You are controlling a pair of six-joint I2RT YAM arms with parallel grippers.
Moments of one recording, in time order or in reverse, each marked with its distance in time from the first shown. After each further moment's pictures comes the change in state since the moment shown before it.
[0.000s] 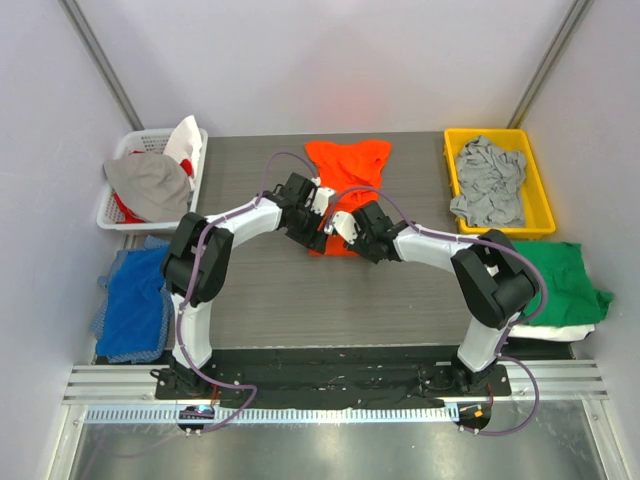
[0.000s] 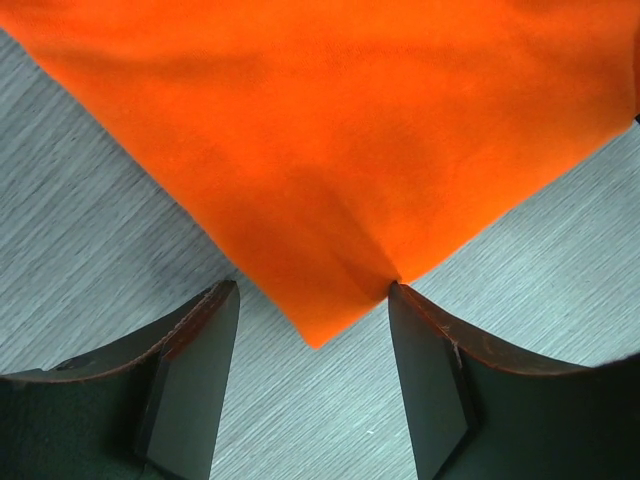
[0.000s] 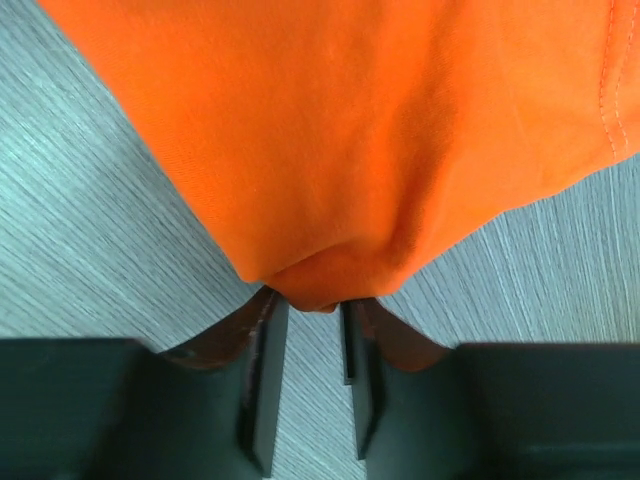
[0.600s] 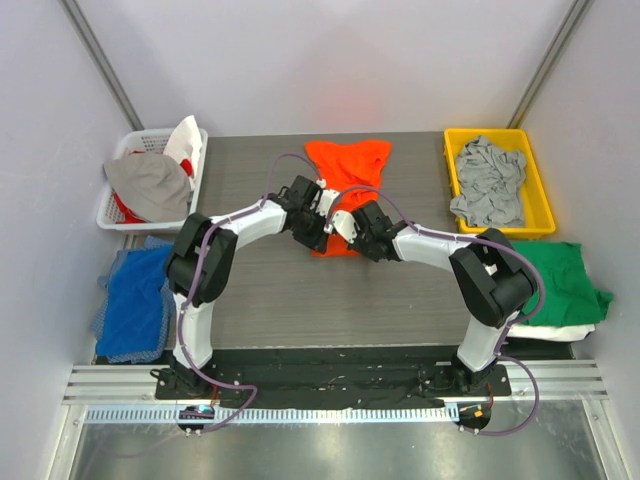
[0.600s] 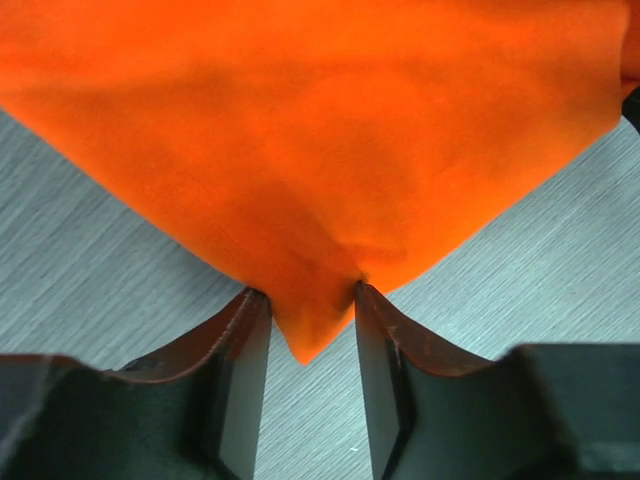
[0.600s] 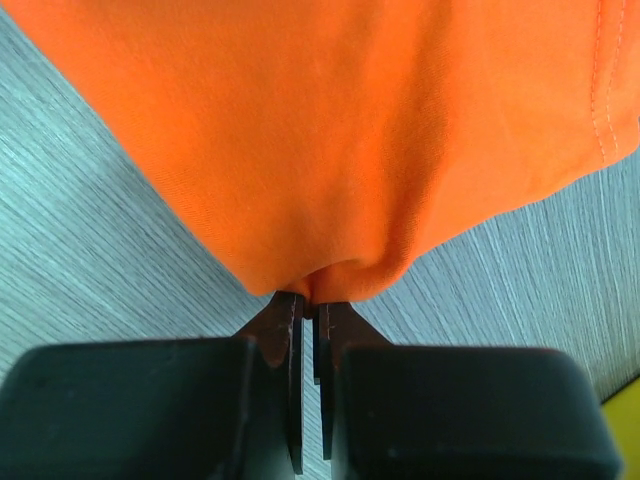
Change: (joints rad) left arm -0.027 0.012 0.000 0.024 -0.007 -0.013; right arm -0.001 0.011 0.003 0.020 0.015 -0.003
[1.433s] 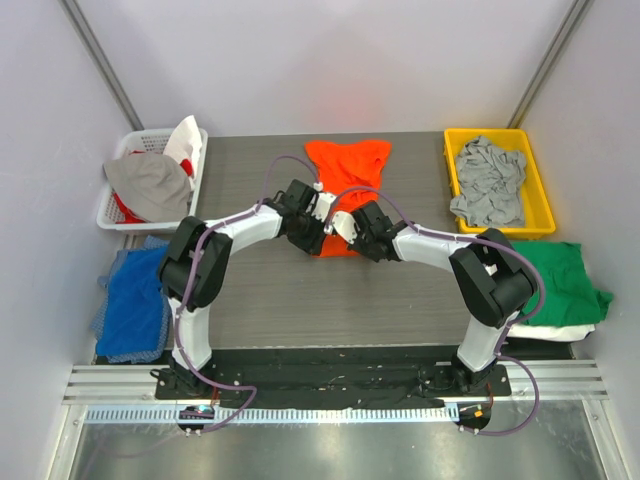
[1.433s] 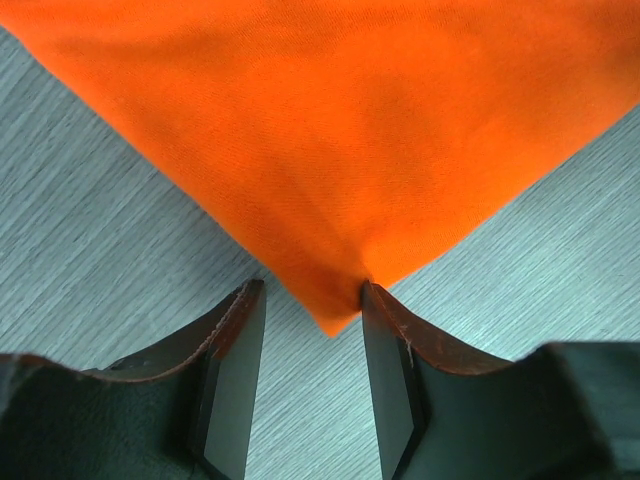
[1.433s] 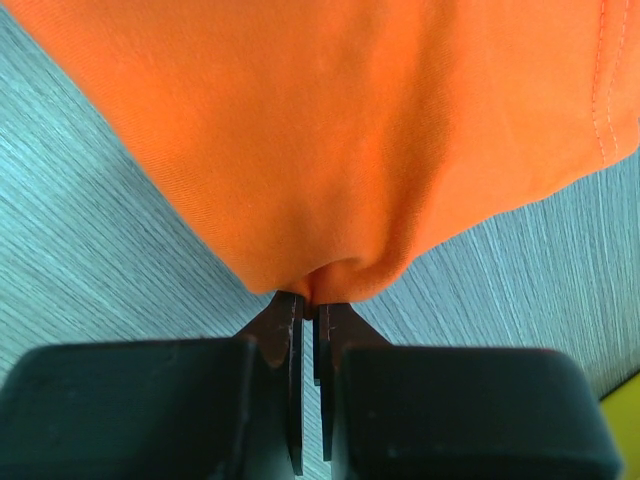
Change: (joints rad) left arm -0.002 -0.053 -0.082 0.042 -0.054 0.049; right arm 0.000 0.000 0.000 -0.006 0.005 -0.013
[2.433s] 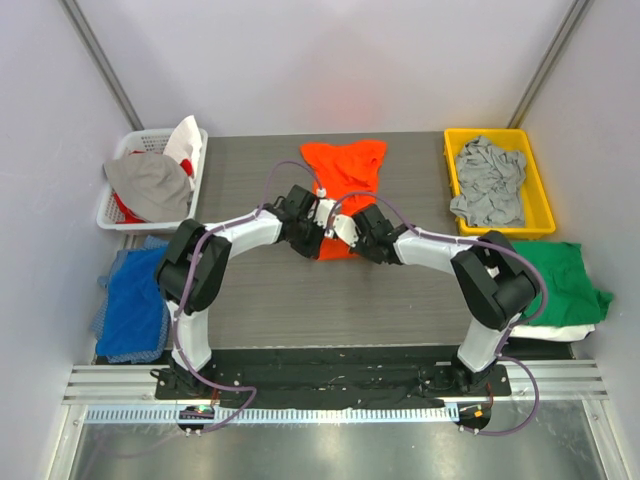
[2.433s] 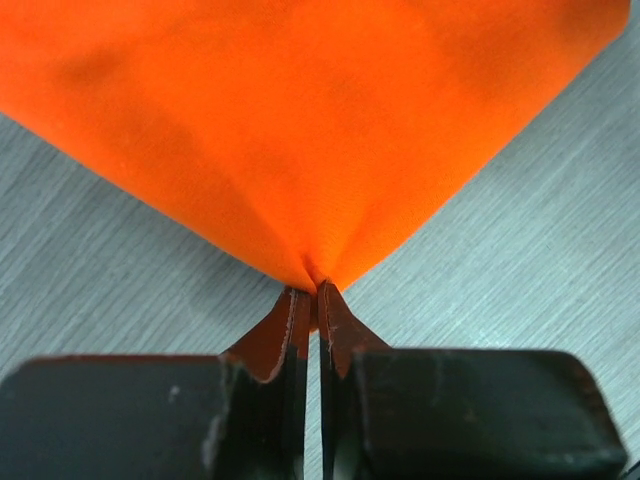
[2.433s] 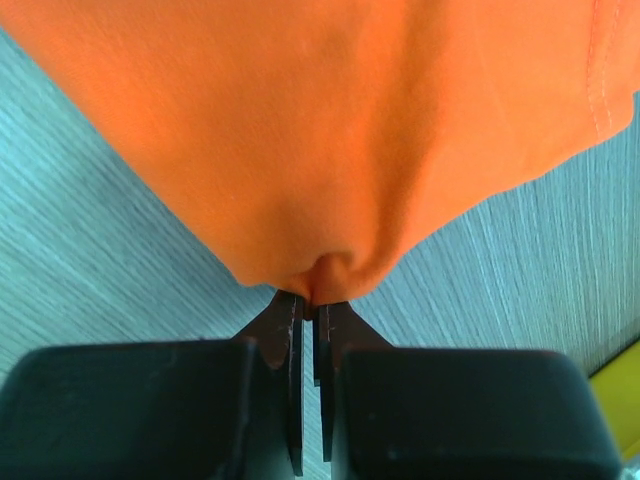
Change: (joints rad) left arm -0.014 -0.028 -0.056 0.027 0.047 0.014; right arm 0.000 -0.015 -0.028 0.015 0.039 -0.035
